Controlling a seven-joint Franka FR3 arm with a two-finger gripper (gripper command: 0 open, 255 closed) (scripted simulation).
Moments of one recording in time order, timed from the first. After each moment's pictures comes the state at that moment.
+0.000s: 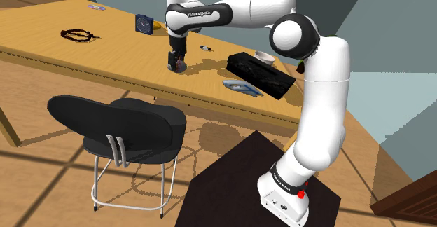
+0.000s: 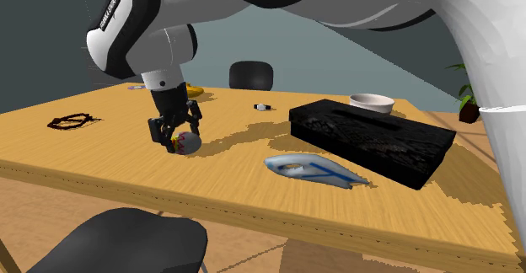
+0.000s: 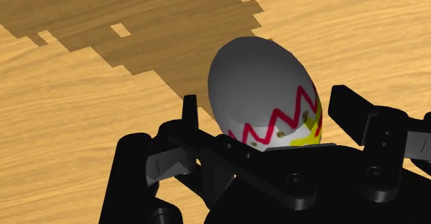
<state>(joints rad) -0.02 0.52 0.14 -1.46 -0.21 1.92 -0.33</state>
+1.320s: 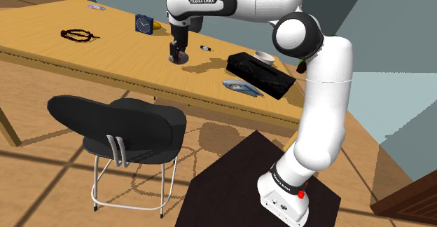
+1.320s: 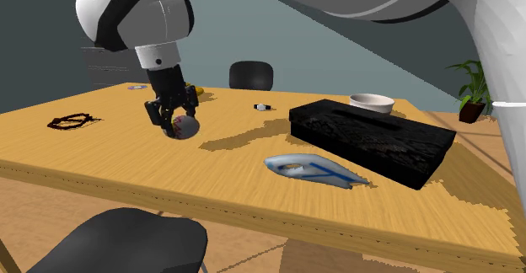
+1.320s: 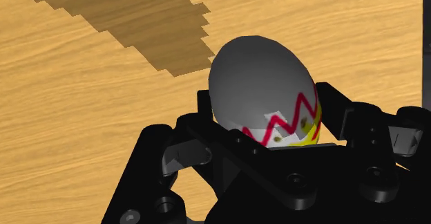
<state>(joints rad) -0.01 0.49 0.14 -1.38 -0.20 1.81 -0.35</state>
